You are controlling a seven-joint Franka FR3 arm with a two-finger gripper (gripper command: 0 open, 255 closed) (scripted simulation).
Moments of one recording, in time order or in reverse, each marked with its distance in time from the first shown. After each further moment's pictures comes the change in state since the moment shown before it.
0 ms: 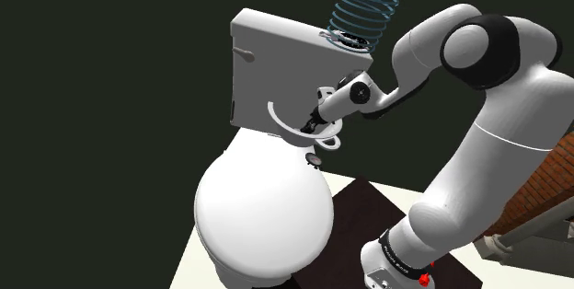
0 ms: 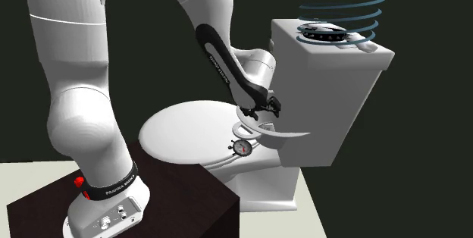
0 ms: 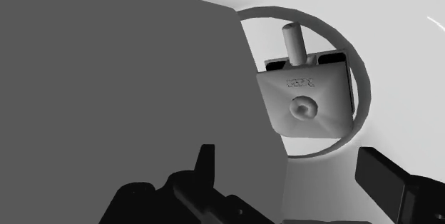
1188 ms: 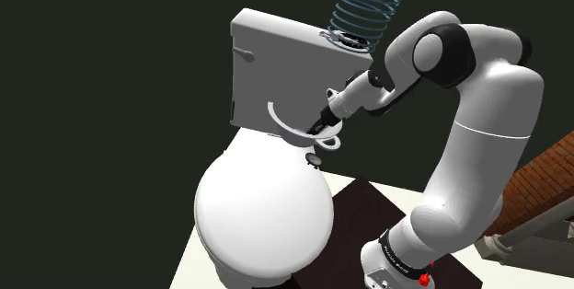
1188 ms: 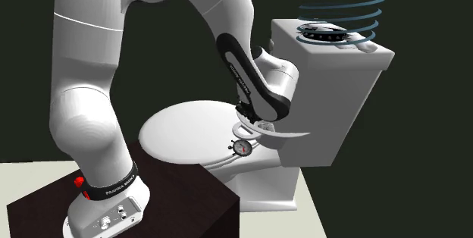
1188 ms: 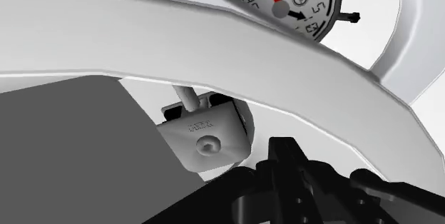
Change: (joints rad) arm 0.058 0.160 -0.196 0.155 -0.027 0.555 0.181
